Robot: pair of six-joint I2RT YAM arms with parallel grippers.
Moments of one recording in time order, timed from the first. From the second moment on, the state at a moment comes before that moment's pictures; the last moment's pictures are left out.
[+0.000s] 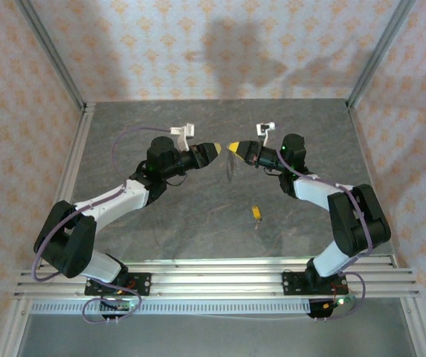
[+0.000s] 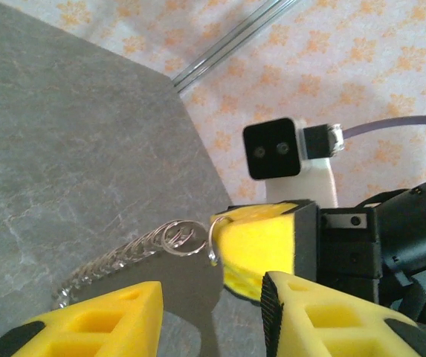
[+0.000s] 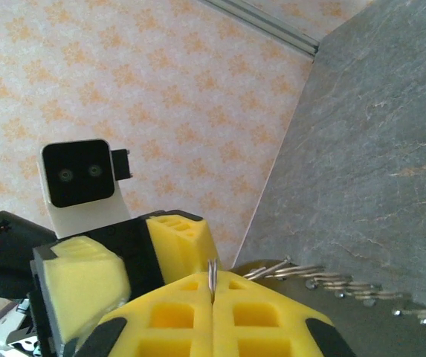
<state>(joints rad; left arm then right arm) -0.48 1.46 0.86 0.43 0.42 -0.84 0.31 1.59 0.78 0.78 -0.90 1.09</state>
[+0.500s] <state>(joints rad) -0.48 1.51 0.92 0.43 0.42 -0.85 0.31 1.58 0.79 0.76 -0.95 1.08</state>
